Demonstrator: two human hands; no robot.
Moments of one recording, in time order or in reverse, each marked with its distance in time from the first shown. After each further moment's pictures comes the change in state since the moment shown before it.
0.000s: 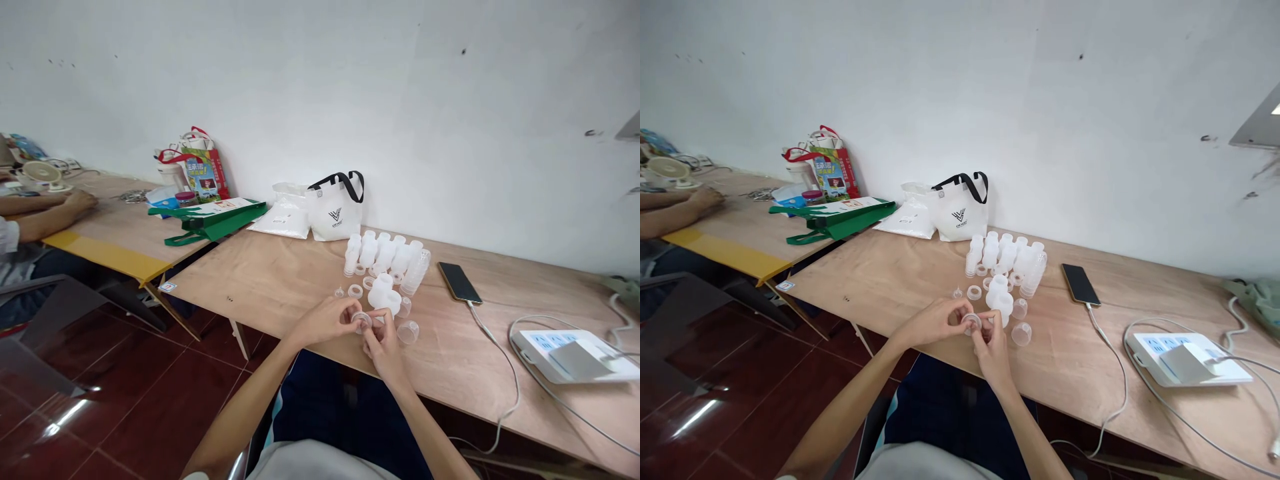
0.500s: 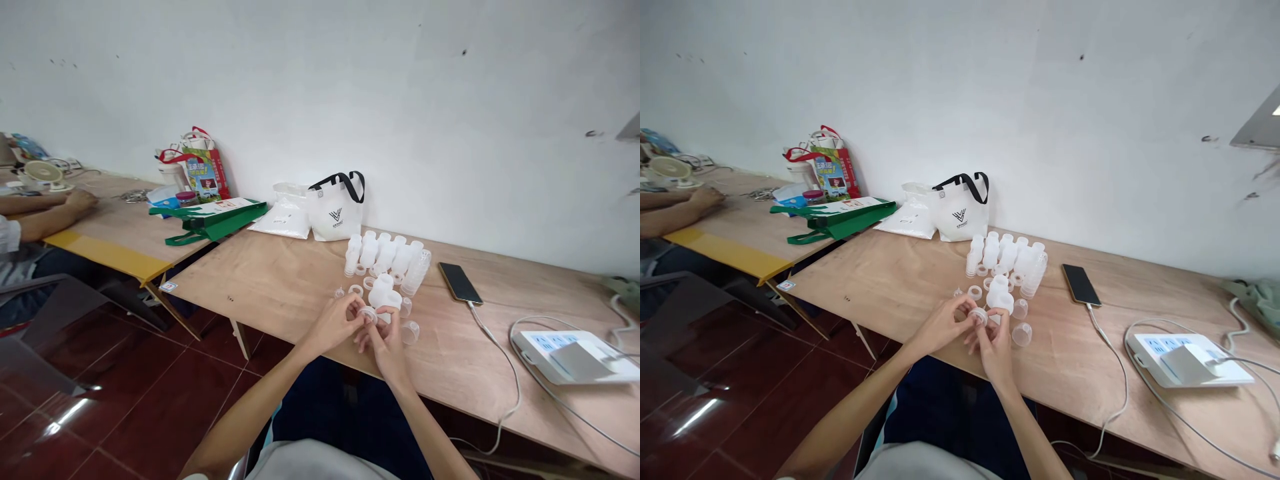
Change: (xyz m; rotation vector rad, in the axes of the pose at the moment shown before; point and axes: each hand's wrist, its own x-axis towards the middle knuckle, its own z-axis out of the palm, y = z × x) left_hand 0.009 -0.007 0.028 -0.127 0.225 -0.024; right_hand 0.001 -0.009 0.000 0.085 0.074 0.000
